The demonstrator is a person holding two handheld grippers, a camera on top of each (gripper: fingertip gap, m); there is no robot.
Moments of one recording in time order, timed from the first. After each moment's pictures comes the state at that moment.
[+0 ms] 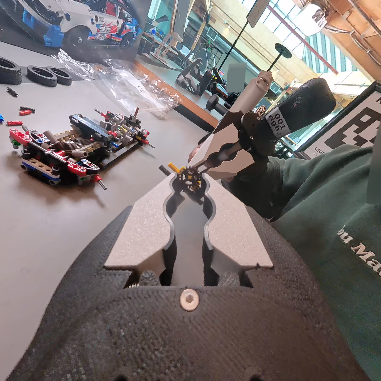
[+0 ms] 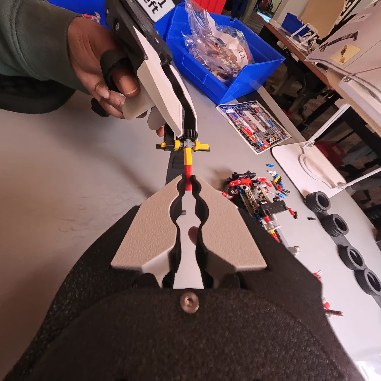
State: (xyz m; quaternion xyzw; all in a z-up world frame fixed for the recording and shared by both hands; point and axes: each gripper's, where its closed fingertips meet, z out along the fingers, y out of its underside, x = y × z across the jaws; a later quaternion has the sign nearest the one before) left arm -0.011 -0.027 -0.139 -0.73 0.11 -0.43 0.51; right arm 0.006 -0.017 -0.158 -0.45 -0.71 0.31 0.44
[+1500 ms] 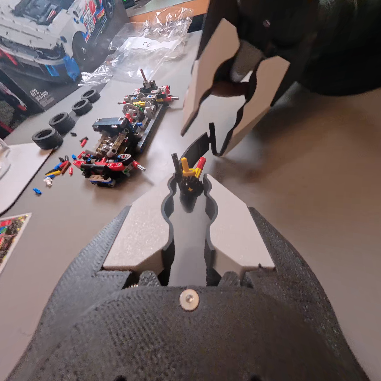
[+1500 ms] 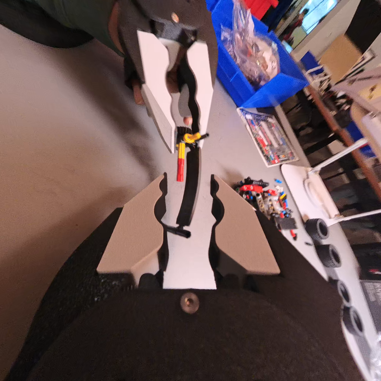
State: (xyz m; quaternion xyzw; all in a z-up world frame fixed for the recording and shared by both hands) left arm -0.017 -0.034 -0.203 -0.75 0.37 -0.12 0.53; right arm 0.004 -0.024 -0.198 -0.35 -0.77 0.28 0.46
